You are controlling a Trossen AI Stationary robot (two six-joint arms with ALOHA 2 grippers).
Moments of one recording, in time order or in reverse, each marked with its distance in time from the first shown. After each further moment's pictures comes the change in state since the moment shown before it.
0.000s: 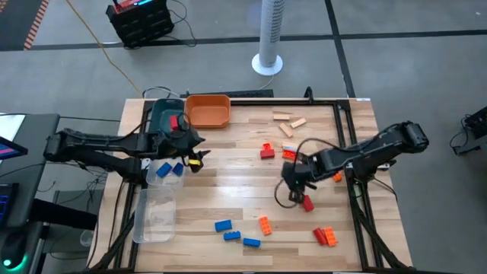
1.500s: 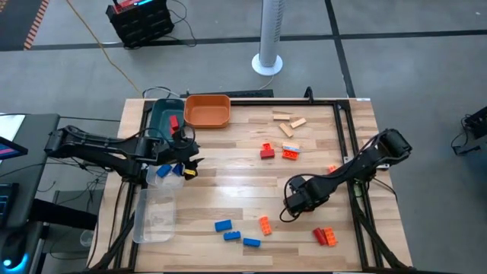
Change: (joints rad) left arm -0.109 0.000 0.000 -0.171 -0.074 0.035; right arm 0.222 0.247 -0.037 -0.082 -0.048 0.879
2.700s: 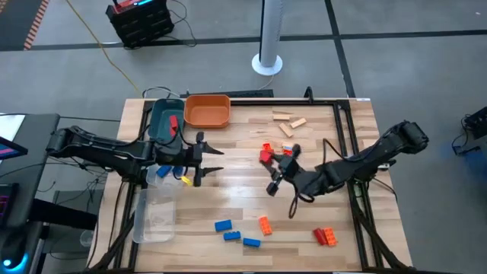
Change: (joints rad) left arm 0.002 0.043 -0.109 0.753 0.347 0.333; right arm -0.060 -0.245 -0.025 1.046 0.922 -1.176
